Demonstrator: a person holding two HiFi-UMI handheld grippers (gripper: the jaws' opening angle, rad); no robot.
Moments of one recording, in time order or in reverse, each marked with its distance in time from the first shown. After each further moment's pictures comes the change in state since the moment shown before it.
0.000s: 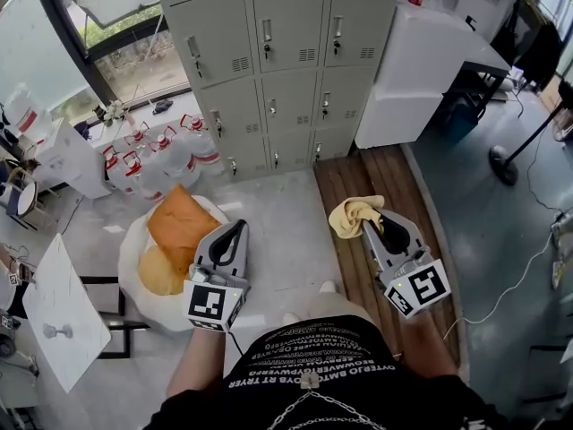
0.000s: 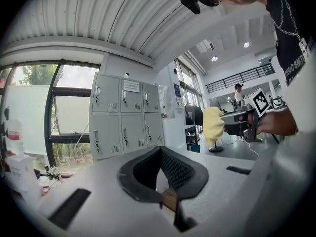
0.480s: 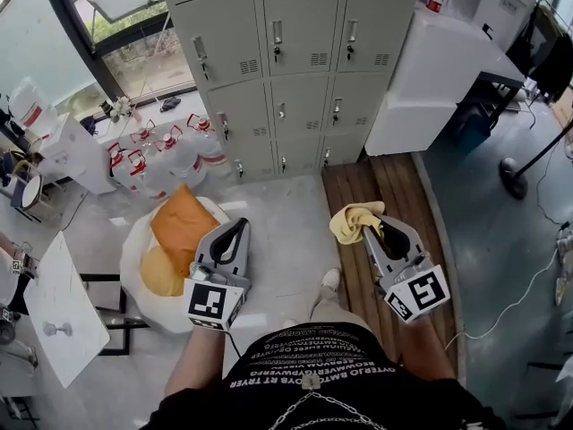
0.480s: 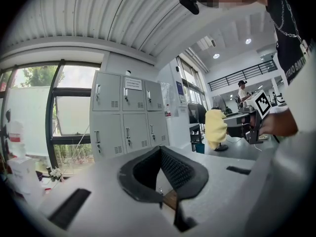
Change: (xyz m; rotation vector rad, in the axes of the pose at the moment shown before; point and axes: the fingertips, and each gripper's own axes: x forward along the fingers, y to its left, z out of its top) left arm 0.049 0.024 -0.002 0.009 0.010 0.034; right arm 0.042 -0.033 -0.017 0.016 0.004 0.045
